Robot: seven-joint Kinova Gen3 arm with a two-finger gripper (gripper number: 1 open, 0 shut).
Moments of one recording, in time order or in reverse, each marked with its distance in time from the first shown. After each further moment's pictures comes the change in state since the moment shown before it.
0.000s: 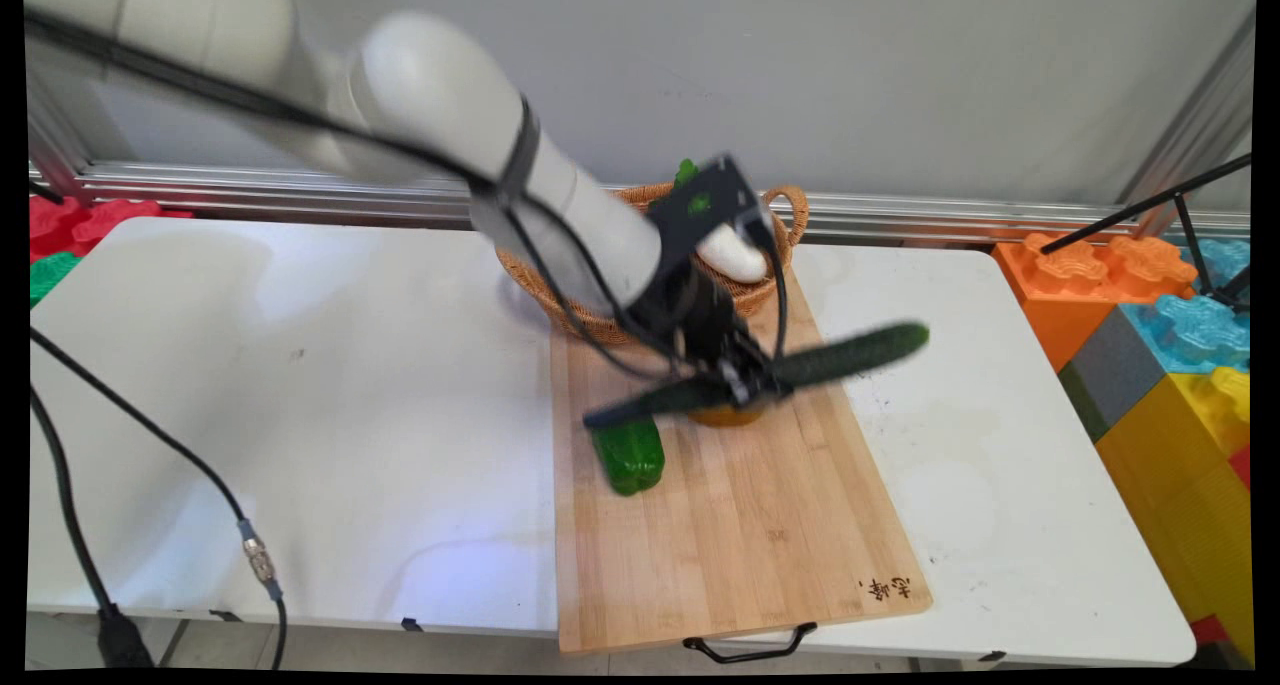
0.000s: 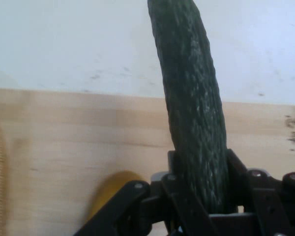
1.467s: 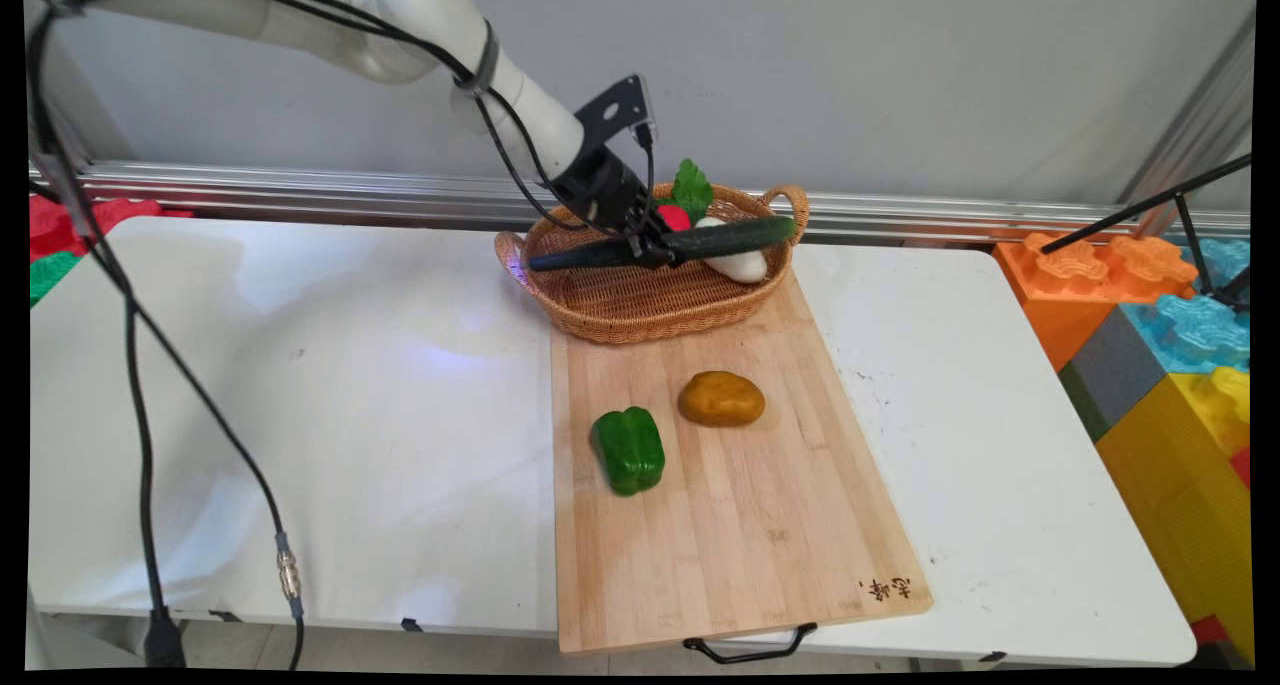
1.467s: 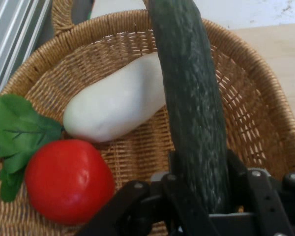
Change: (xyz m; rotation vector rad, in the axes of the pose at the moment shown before) arm -0.050 -0.224 0.017 0.092 -0.043 0.156
